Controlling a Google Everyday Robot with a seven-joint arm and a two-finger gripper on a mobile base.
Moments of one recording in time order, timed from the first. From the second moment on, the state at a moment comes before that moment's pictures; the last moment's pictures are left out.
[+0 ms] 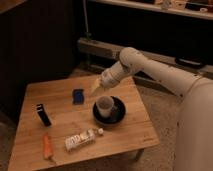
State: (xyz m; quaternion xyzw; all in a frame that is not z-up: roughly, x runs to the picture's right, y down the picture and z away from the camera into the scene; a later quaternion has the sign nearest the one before) arm -0.057 0.011 0.736 -0.52 -0.06 0.62 0.58
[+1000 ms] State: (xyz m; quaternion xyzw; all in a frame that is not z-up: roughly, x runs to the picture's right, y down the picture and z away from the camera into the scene) arm -0.057 0.011 0.736 -0.52 -0.06 0.62 0.58
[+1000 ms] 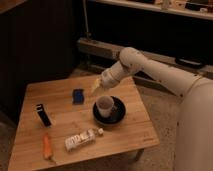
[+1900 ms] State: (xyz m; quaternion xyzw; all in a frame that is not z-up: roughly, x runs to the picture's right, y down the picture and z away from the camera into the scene) arm -0.161 -0.017 0.753 -0.53 -0.12 0.58 0.61
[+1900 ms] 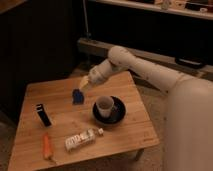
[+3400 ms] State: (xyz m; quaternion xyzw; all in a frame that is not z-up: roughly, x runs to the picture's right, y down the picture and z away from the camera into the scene) arm -0.269 0.072 0.771 -0.58 -0.11 0.49 0.64
